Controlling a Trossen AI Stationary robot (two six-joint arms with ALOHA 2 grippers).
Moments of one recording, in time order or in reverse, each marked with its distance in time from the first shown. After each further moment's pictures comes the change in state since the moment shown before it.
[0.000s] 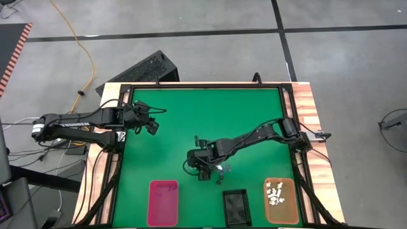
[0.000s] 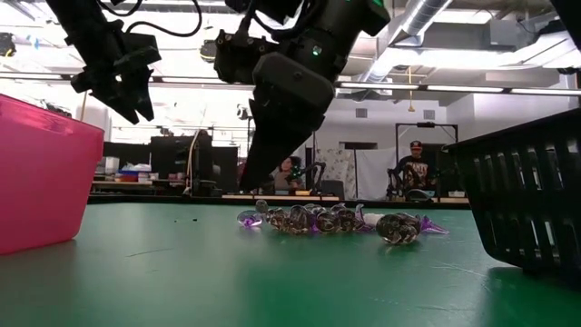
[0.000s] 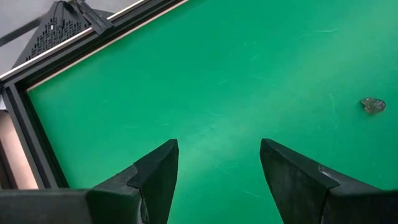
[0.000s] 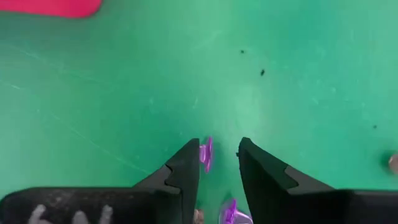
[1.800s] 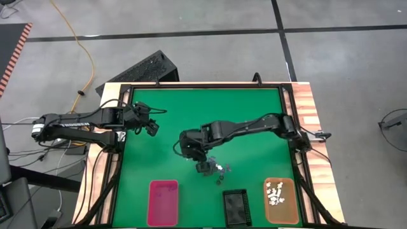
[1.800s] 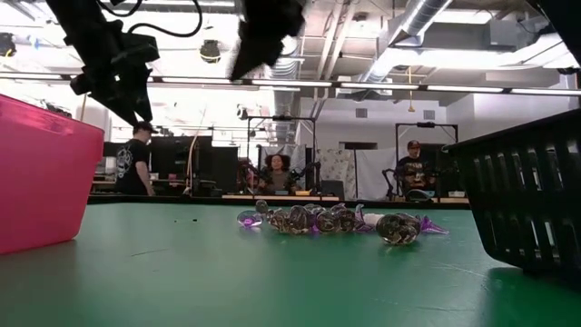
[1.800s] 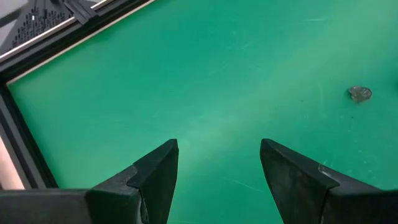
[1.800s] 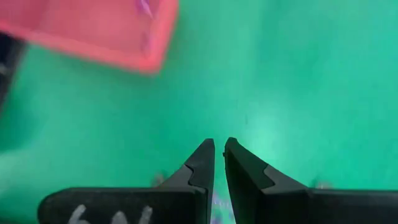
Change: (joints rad) left arm 0.000 0.000 0.000 -0.005 0.056 -0.004; right arm -0.076 0.009 0.437 -0.443 -0.204 -0.188
